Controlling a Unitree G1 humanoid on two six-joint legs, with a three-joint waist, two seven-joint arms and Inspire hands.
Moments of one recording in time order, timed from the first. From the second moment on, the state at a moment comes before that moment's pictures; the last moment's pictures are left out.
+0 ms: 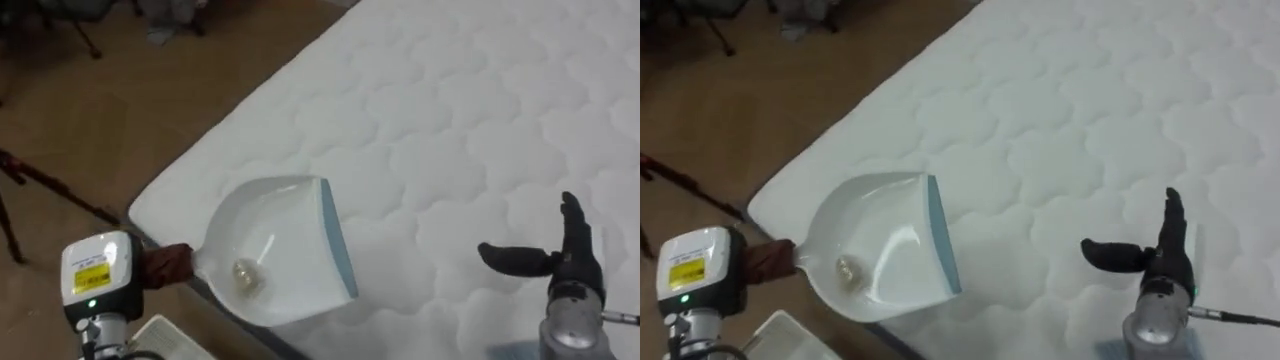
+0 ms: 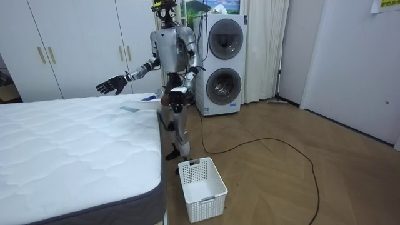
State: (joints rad) left arm 0.07 0.33 -0.06 0.62 1.06 0.14 0.62; right arm 0.06 -0.36 0.06 0.30 0.10 0.08 -0.49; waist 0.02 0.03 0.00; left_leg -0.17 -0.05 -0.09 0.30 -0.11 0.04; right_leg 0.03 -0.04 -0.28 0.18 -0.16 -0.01
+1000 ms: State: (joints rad) left arm 0.10 0.32 -0.02 0.54 1.08 0.09 0.60; right arm 0.07 -0.33 0.05 0.29 0.15 0.05 -0.50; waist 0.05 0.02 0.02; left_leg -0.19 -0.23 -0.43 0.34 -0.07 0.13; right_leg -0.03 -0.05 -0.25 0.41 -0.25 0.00
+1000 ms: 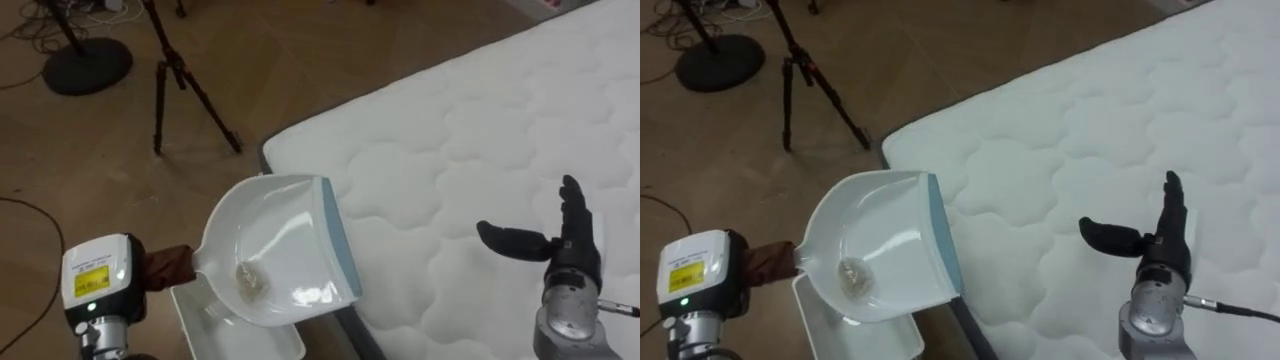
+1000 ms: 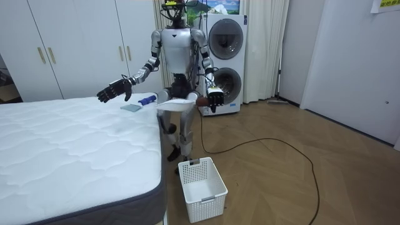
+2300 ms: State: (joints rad) left arm -0.03 0.39 -0.09 0.60 1.07 0.10 0.48; right arm 0.03 -0.34 0.06 0.41 0.17 0.04 -0.50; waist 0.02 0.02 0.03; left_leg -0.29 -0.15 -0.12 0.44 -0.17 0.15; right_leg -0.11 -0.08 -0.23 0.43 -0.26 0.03
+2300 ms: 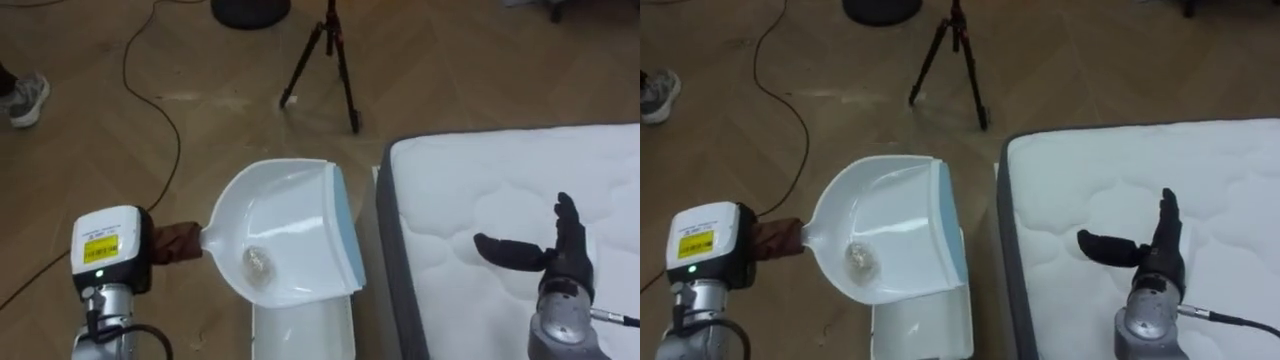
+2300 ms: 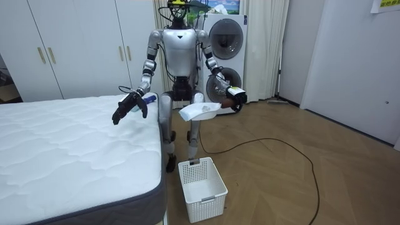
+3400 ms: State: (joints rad) left arm -0.17 0.58 -0.17 0.84 1.10 0.09 0.56; right arm -0.07 -0.36 0.14 0.63 0.00 -0.10 -0.47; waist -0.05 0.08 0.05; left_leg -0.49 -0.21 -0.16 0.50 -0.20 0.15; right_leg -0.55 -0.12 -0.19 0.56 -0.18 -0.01
